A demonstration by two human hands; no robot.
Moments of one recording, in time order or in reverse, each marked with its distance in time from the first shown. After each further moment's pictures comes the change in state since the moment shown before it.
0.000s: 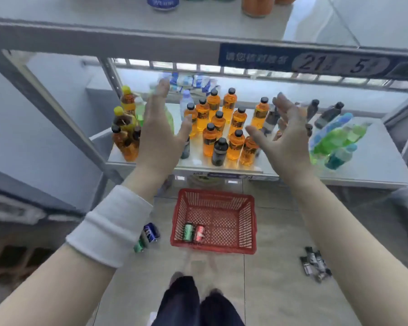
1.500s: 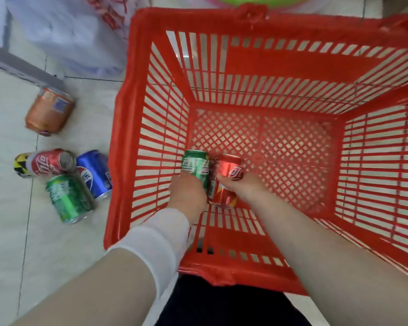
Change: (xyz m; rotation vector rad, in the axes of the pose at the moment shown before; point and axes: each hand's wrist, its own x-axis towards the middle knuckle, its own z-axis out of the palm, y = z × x) left_hand -0.339 -0.630 0.510 0.650 -1.035 -0.883; right_hand -0.212 0.693 0.527 -0.122 -0.788 1.128
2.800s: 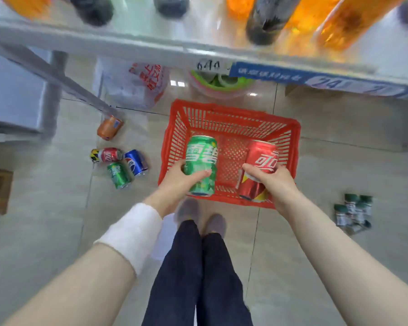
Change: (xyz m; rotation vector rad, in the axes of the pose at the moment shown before) left_hand -0.311 -0.002 -0.216 -1.145 -0.184 0.184; right_hand -0.377 -0.074 -0.175 0.549 0.157 -0.177
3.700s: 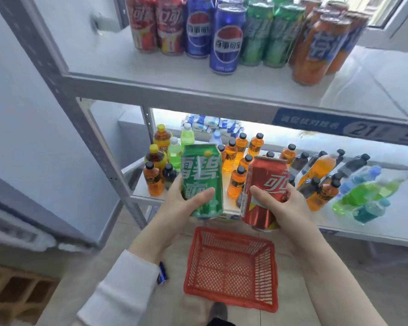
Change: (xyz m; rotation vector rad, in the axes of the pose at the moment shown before) left_hand -0.369 0.300 -0.115 -0.137 -0.081 0.711; right_hand -0.399 -0.300 0.015 0.062 -0.071 -0.677
